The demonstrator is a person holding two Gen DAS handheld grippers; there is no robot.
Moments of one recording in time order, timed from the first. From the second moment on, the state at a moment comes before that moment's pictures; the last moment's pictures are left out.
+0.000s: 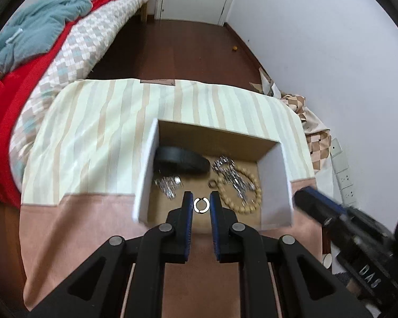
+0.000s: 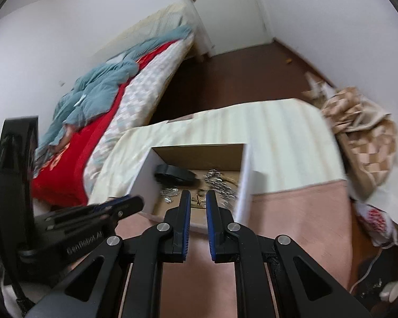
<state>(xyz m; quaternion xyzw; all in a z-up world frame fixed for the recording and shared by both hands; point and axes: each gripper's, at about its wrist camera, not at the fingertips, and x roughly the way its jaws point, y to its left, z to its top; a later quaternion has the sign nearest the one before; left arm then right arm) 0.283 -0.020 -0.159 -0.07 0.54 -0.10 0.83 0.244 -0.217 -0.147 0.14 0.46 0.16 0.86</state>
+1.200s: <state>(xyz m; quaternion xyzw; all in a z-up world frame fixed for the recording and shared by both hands) 0.249 0.001 -0.152 0.02 0.51 0.02 0.86 0.244 -0.220 -0.152 0.00 0.54 0.00 0.84</state>
